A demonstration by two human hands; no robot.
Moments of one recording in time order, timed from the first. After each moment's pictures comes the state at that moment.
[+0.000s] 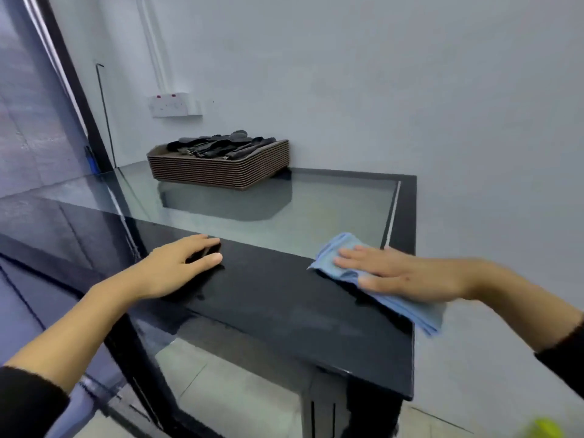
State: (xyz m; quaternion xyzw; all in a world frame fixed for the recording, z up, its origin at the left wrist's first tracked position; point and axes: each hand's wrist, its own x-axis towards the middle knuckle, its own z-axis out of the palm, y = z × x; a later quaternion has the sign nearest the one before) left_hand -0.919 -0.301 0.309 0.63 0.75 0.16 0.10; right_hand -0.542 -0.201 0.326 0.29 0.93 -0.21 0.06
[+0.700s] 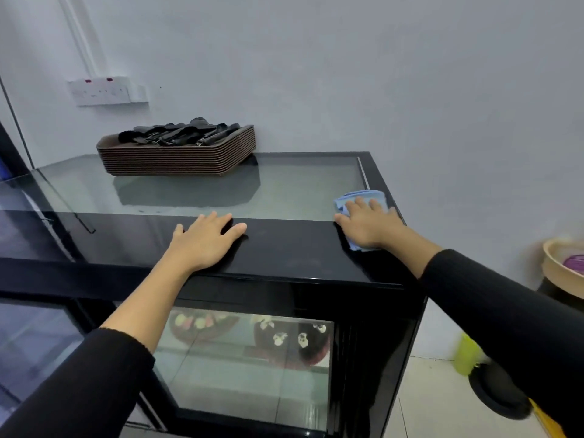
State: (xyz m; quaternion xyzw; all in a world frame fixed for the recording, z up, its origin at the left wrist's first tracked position) left_hand -0.926 -0.282 0.298 0.67 0.73 0.12 0.04; right_hand -0.635 -0.232 0.301 0.66 0.75 -0.05 -0.05
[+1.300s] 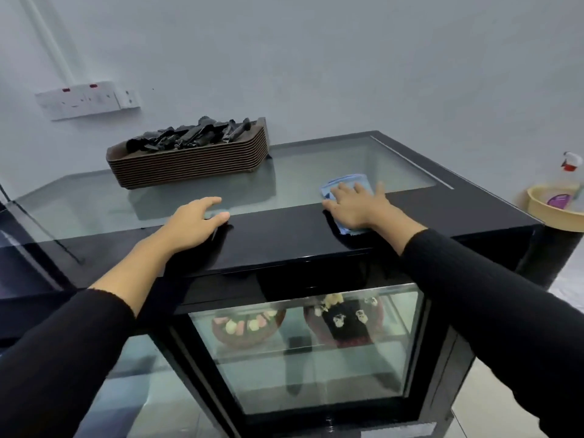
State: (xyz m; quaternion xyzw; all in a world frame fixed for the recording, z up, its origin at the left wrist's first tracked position) left_hand -1.114 -0.246 0.320 0.75 0.62 0.19 0.13; right_hand -0.811 -0.255 0.303 0.71 0.71 -0.03 -0.02
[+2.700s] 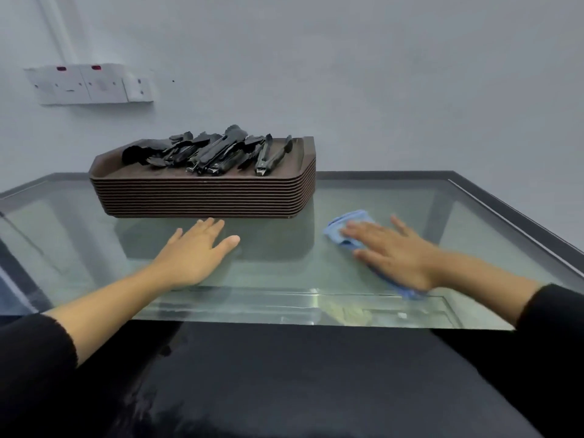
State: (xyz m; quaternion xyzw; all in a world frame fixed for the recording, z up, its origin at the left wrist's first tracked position) left_hand -1.165 -0.051 0.295 0.73 0.67 0.08 0.06; right_hand -0.819 -0.083 0.311 0.56 0.83 -0.05 0.00
